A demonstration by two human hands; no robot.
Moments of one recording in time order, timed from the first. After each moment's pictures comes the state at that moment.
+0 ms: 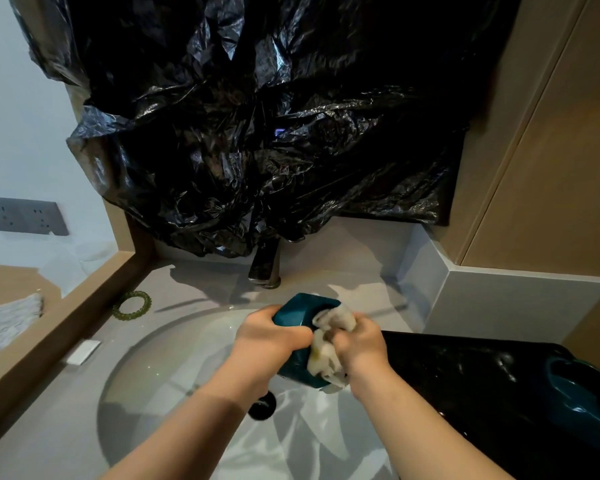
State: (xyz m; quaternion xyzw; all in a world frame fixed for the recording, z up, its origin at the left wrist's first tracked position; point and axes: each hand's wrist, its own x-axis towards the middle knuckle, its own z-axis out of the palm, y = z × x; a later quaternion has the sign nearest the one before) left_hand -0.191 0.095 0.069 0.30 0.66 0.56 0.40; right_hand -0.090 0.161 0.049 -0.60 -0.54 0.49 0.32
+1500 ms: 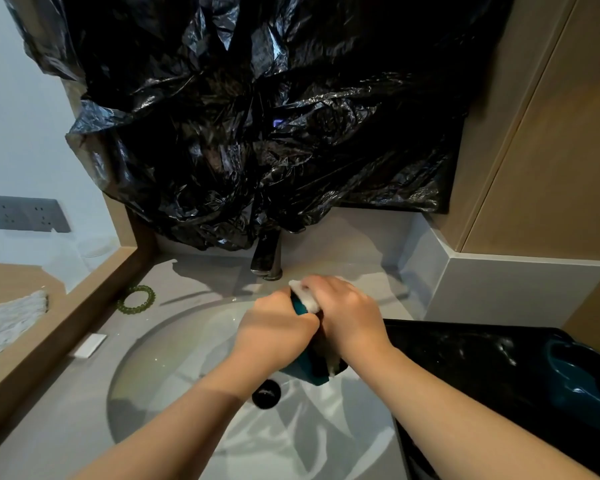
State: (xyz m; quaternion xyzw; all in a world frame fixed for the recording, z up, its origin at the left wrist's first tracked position) left_hand -0.187 0.096 0.086 0.47 0.79 0.33 0.19; right_hand -0.092 0.153 0.076 -0.40 -0.89 0.07 0.20
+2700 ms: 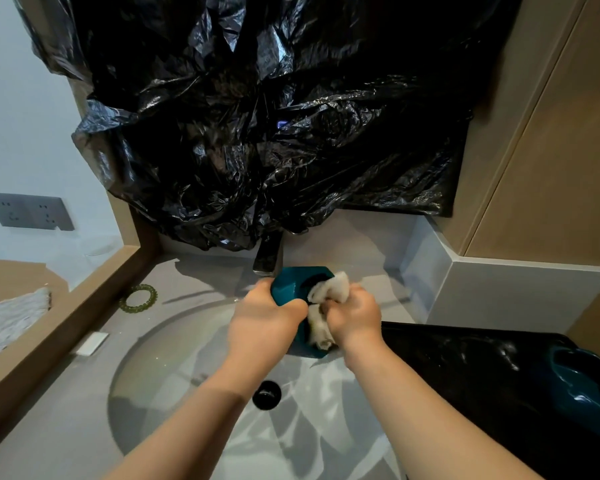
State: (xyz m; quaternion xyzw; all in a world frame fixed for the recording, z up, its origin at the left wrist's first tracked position) left_hand -0.193 0.086 0.085 0.34 0.73 0.53 0.25; right_hand -0.102 0.153 0.079 -0.58 -0.60 0.46 0.31
